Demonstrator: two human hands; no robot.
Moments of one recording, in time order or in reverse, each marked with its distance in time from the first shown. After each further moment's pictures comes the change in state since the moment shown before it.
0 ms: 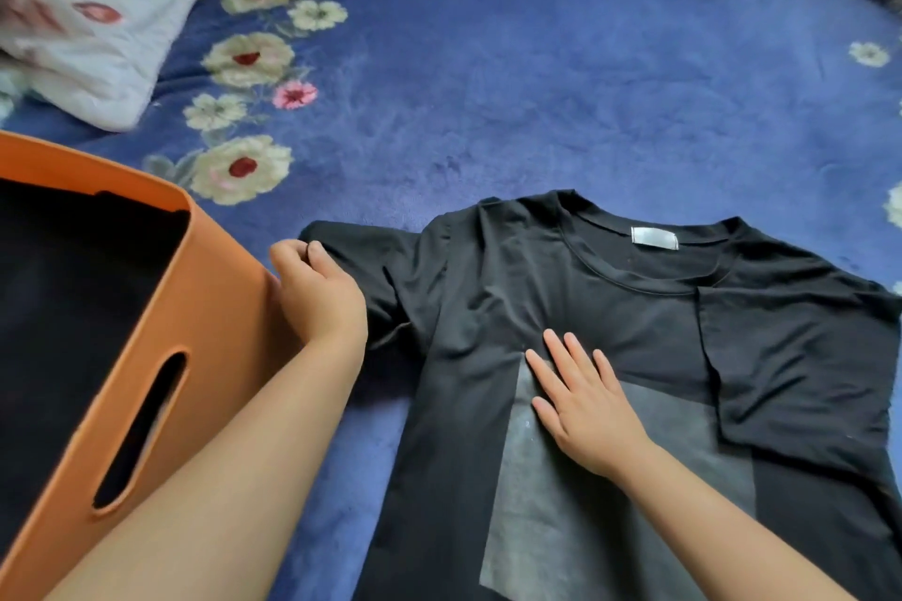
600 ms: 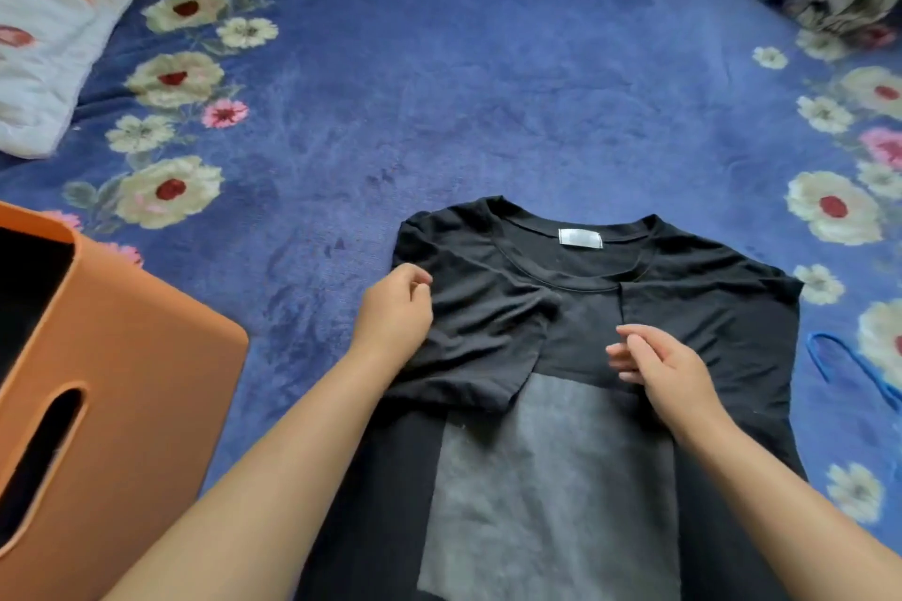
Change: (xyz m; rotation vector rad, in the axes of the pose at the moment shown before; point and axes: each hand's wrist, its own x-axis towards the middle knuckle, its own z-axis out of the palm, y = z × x) left_hand -0.065 0.024 0.054 0.280 -0.763 0.191; right_hand -0.038 0.096 -0.055 1.244 0.350 0.553
